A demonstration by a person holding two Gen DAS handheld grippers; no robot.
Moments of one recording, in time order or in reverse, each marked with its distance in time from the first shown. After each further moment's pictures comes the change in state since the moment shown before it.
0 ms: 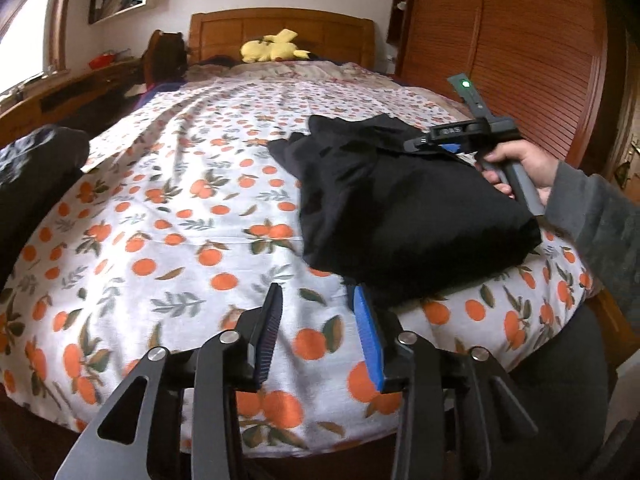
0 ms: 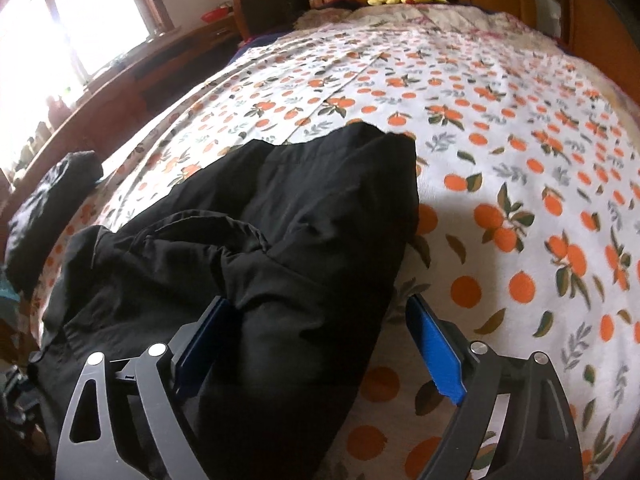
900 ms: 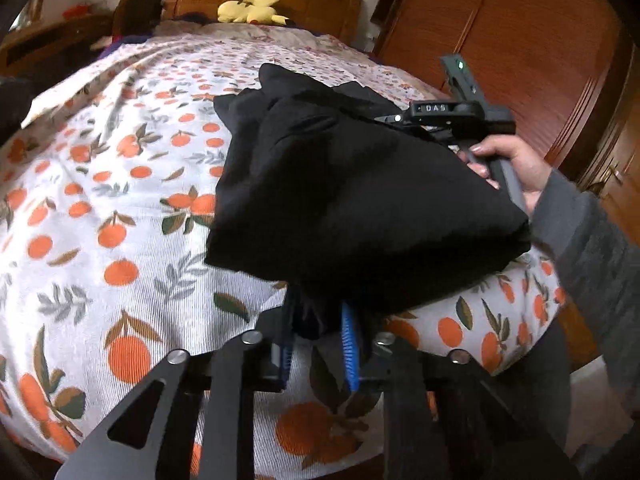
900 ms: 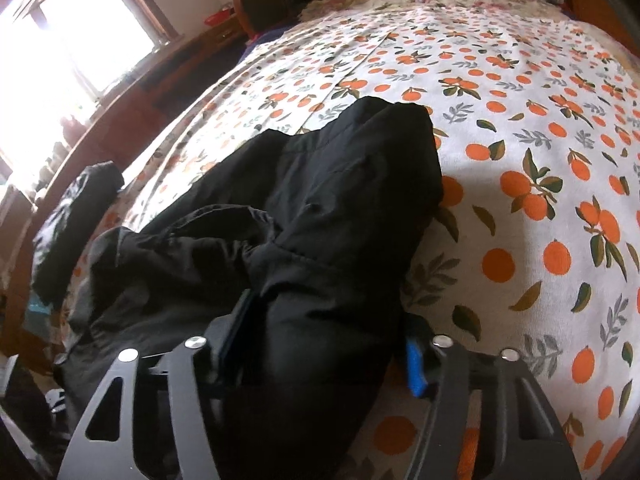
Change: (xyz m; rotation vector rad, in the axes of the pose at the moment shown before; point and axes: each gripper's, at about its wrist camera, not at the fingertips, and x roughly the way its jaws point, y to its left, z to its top) left arm 0.060 -0.012 0.005 -0.065 0.109 -0.158; right arm 0.002 -0.005 -0.004 0.072 0.032 0.116
